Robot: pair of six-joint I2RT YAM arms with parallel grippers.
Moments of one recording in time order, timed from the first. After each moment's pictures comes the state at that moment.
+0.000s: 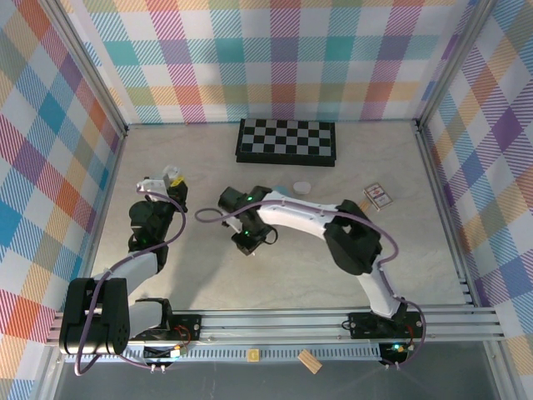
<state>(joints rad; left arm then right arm) 0.01 1.18 0.32 0.87 0.22 -0.16 0.99 2.08 1.69 -1.00 -0.14 0.13</state>
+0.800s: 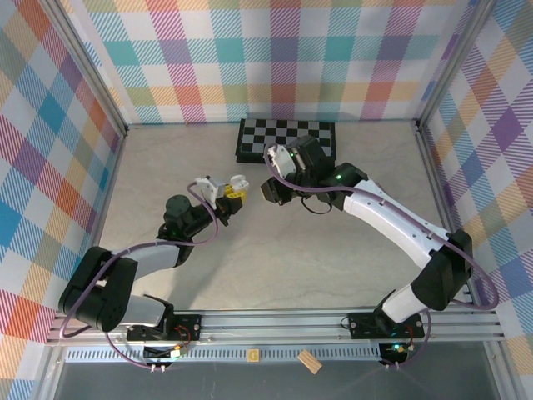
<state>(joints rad) -0.37 1.37 0.43 0.94 0.56 -0.12 0.75 1.51 1.43 -0.64 -0.27 0.16</state>
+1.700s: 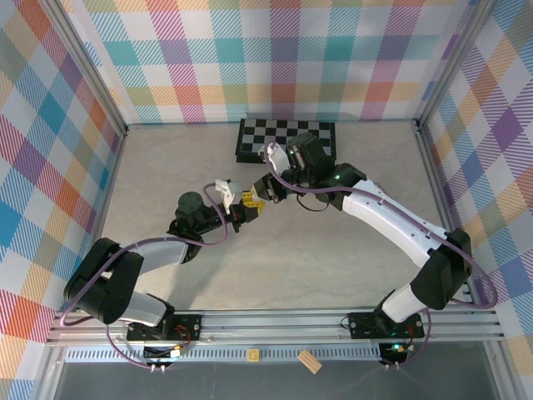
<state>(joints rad) -0.46 1.42 0.49 0.96 0.73 -0.11 0.75 1.52 1.43 -0.54 -0.37 0.15</state>
